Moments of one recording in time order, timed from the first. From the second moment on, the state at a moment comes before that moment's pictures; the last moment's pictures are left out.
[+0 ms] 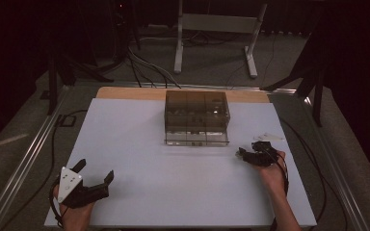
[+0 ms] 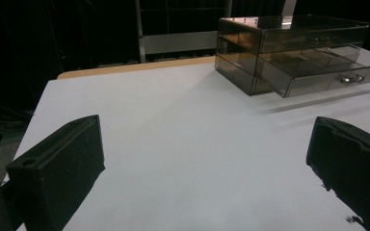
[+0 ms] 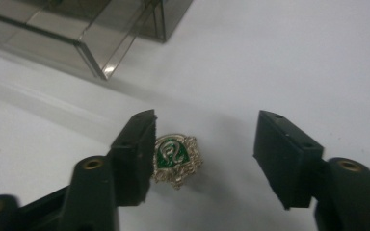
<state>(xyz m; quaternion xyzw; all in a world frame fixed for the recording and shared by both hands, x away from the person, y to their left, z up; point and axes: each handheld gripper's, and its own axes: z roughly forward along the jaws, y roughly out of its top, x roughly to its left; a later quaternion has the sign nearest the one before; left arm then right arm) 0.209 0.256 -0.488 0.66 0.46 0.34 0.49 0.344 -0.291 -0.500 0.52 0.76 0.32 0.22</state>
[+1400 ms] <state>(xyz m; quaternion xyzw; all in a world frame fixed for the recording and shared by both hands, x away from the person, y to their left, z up) 0.209 0.255 -0.487 0.66 0.46 0.34 0.49 0.335 -0.289 -0.503 0.50 0.78 0.34 0.17</state>
